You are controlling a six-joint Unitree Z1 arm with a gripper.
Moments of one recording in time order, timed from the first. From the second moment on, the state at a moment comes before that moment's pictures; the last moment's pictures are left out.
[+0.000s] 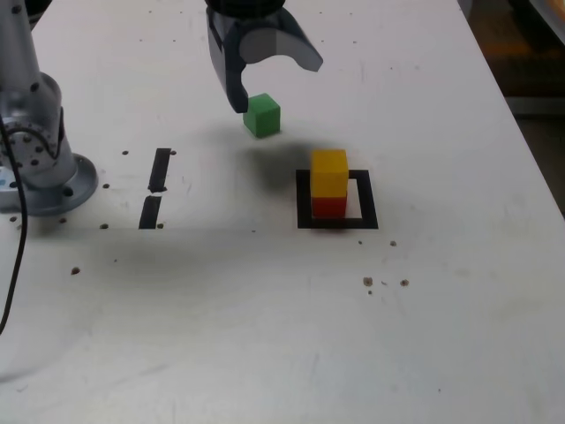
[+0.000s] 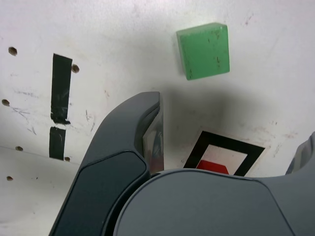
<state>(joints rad) 0.19 1.65 -1.20 1.08 0.07 -0.10</state>
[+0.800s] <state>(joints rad) 0.39 1.80 -1.15 1.02 0.01 0.08</state>
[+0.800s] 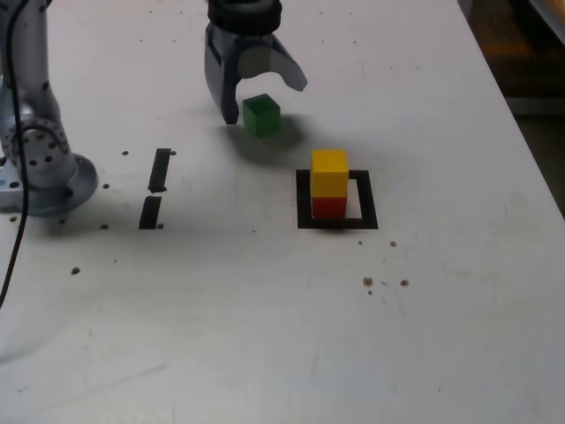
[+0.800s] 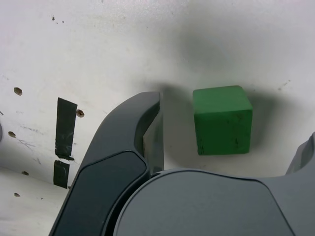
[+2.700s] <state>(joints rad) 0.45 1.82 -1.19 1.04 -0.03 0.20</state>
